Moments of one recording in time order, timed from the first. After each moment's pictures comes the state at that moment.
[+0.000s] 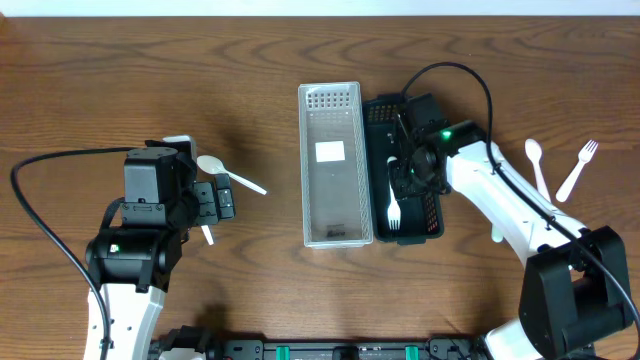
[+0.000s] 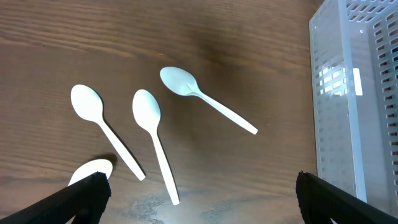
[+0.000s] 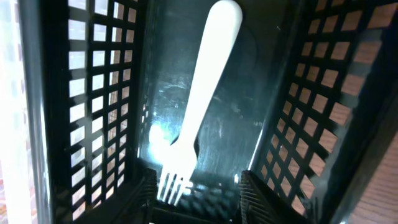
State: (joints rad) left arm -0.06 0.98 0.93 -0.87 -0.02 -0.15; right arm 0.38 1.71 1.22 -0.91 -0.07 0.18
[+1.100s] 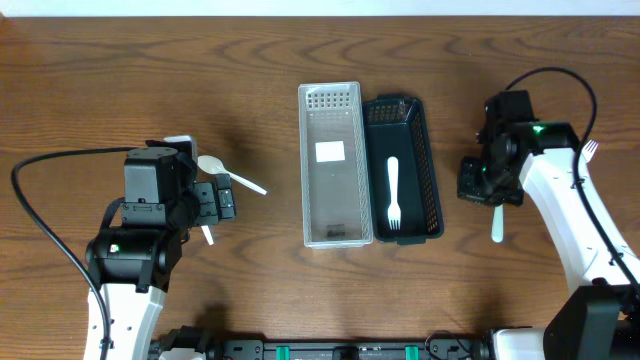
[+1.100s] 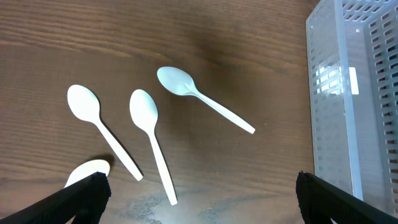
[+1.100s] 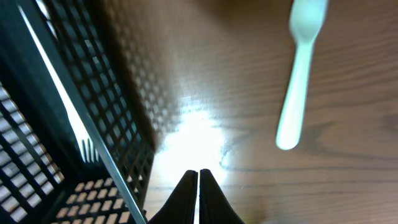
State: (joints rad) left arm -0.06 0.98 0.93 -0.87 -0.01 -0.15; right arm 0.07 1.55 1.18 -1.13 -0.04 0.30
